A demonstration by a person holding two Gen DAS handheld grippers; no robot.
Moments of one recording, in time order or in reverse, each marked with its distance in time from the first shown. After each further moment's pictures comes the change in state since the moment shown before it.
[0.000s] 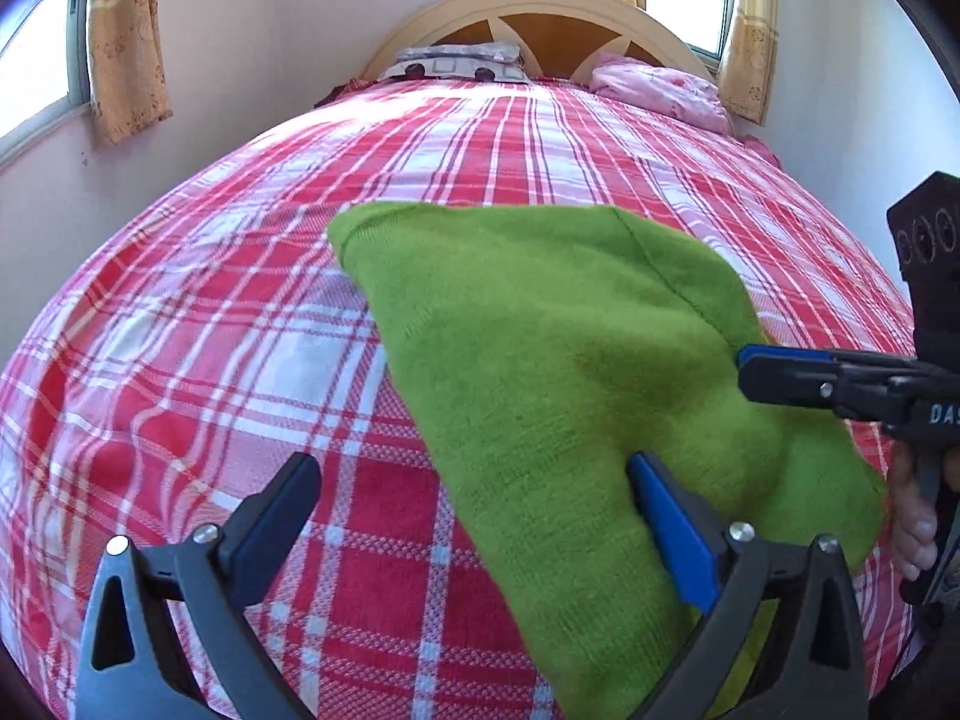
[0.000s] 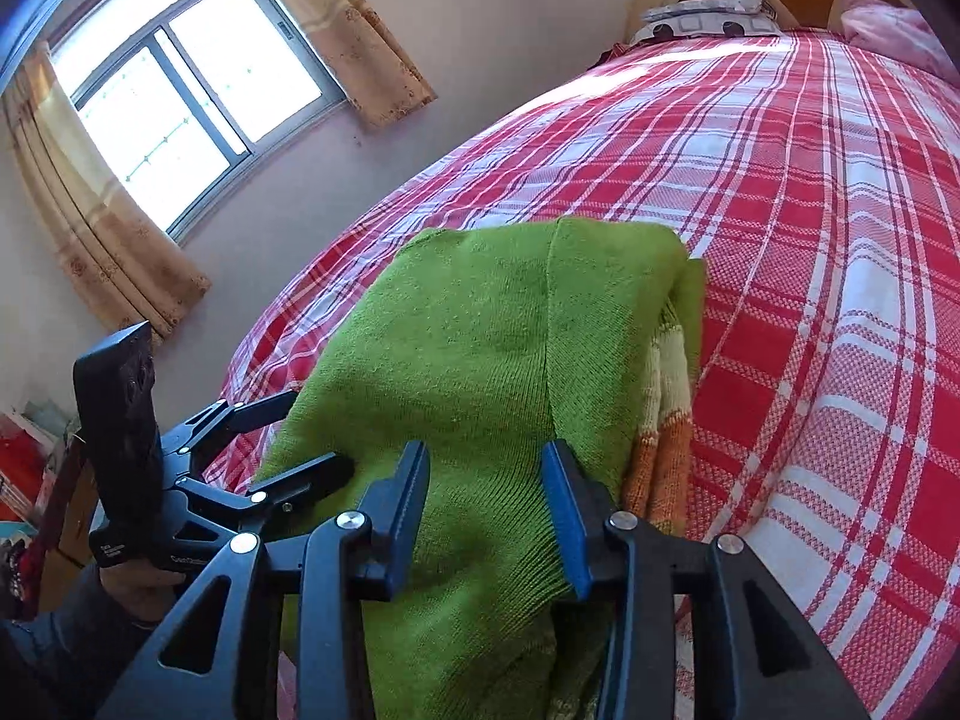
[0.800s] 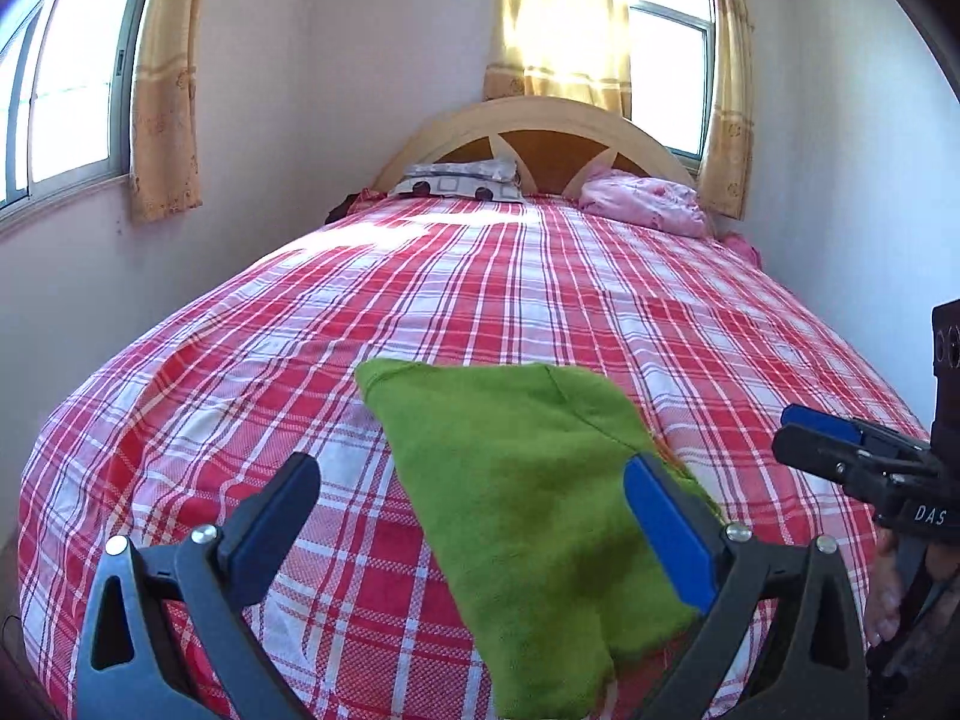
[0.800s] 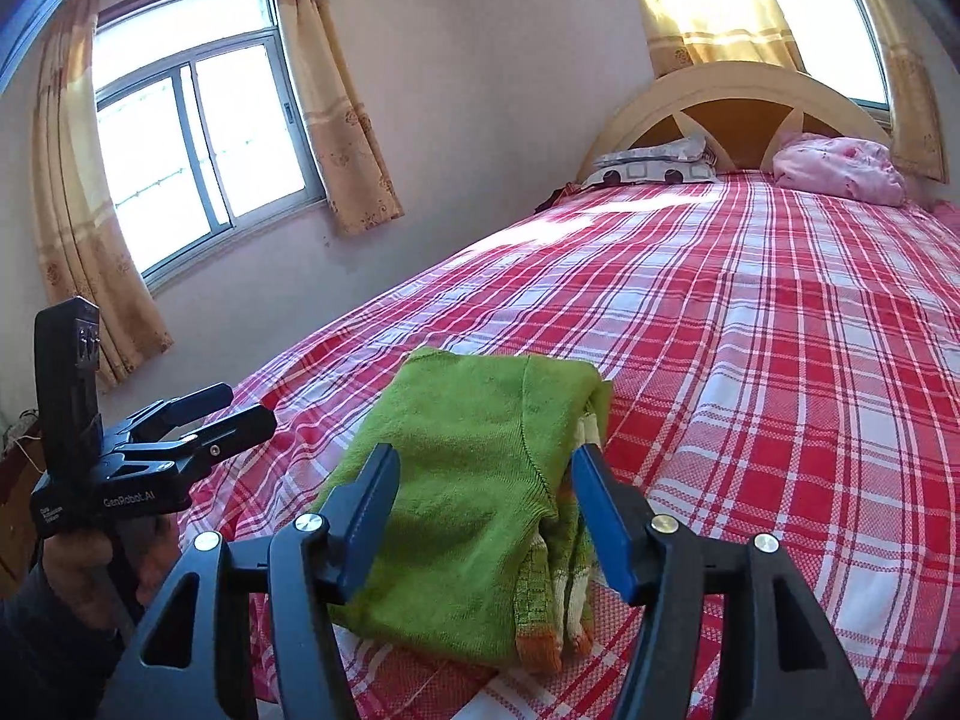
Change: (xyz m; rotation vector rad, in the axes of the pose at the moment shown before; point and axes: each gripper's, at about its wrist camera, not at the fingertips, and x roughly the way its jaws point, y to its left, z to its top) left arm -0.120 -0.017 0.011 -0.014 -0.279 0.003; right arm -0.134 0.069 -0.038 -0.054 -0.330 -0.211
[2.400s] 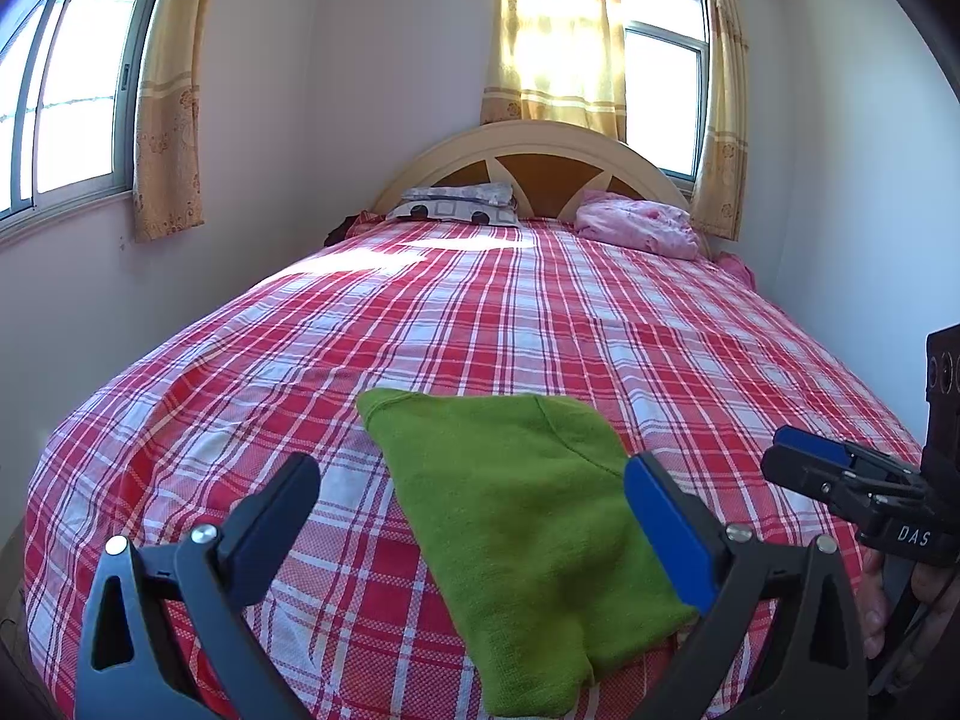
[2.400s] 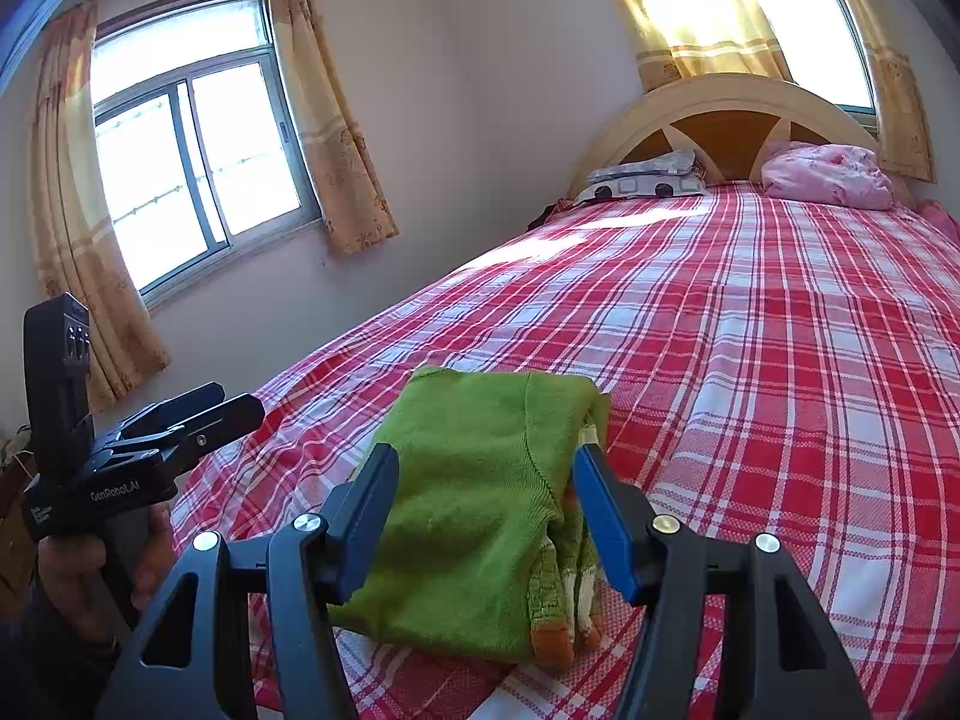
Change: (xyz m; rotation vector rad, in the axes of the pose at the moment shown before) left arm -0.022 -0.004 0.007 -0.008 -0.050 0.001; right arm -0.010 0.009 -0.001 0.008 -0.030 -0.006
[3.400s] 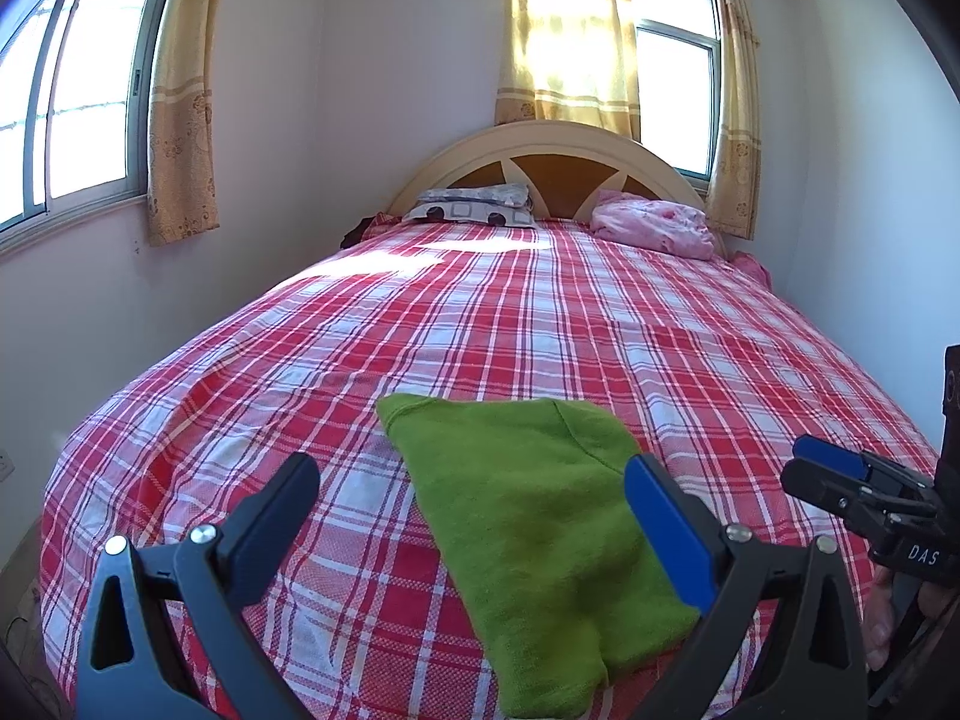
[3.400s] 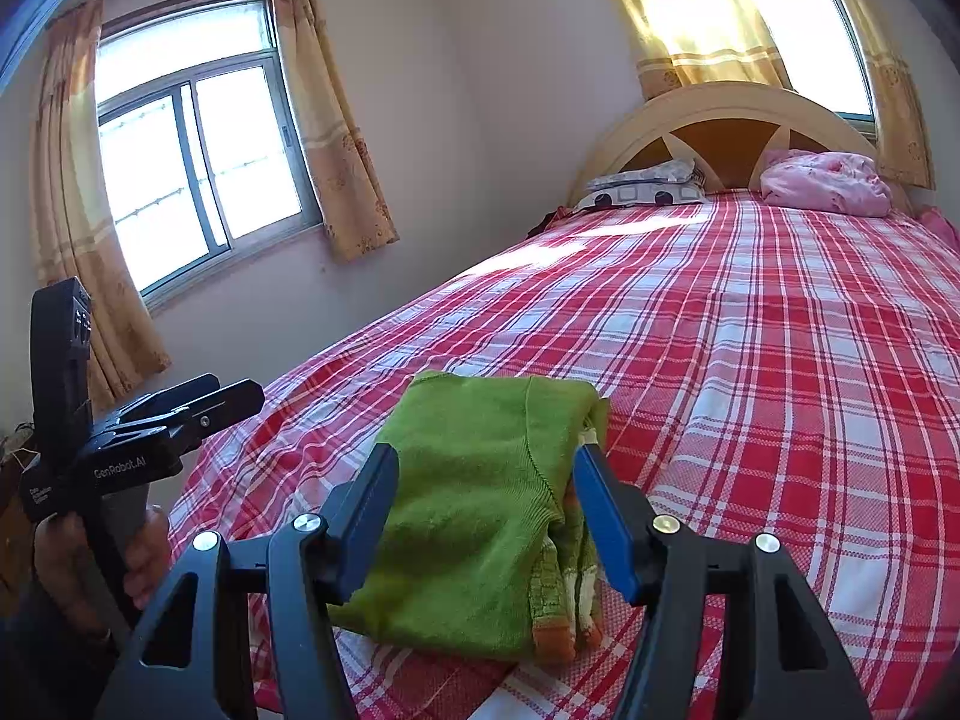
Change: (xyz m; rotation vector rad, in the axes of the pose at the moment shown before) left arm 0.001 0.007 0.007 0.005 0.000 0.042; right arm -0.004 0.002 -0.004 -0.012 -0.020 -0.001
